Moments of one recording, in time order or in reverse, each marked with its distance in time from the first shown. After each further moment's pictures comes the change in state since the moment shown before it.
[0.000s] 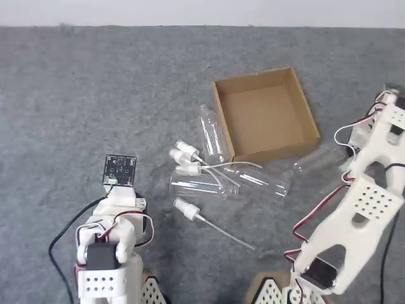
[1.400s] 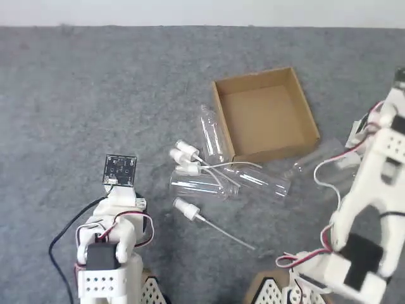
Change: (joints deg) left arm 0.1 0.0 0.0 0.0 0.0; right arm -3.2 -56.7 52.2 -18.0 -3.1
